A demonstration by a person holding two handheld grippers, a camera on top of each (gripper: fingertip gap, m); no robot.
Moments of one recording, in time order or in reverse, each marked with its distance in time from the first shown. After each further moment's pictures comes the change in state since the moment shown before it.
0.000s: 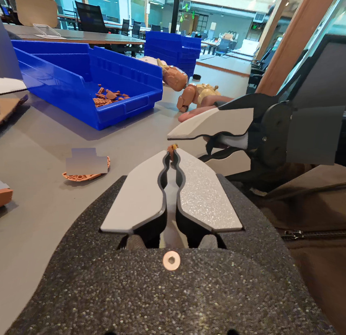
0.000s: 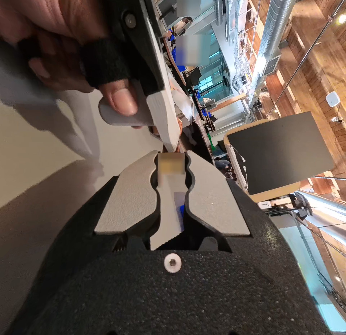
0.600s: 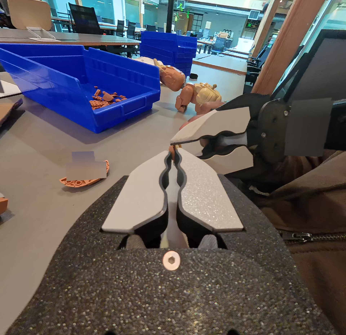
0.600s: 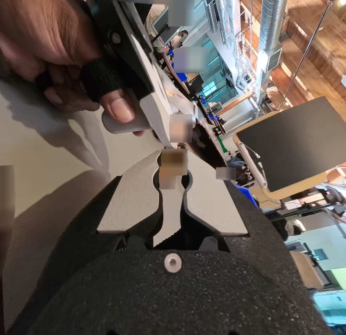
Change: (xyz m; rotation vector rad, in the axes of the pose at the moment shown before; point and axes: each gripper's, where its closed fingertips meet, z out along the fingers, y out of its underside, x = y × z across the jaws) left arm -0.002 0.001 0.007 0.001 0.025 0.019; right arm 0.001 0.003 -0.004 0.060 -0.006 0.142
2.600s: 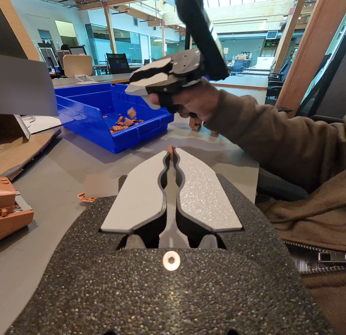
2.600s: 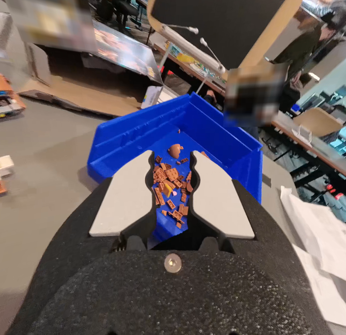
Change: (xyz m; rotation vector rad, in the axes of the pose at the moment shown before) left arm 0.001 -0.015 0.003 0.132 -0.123 0.113; right arm 0.174 0.161 0.026 -0.423 0.266 0.536
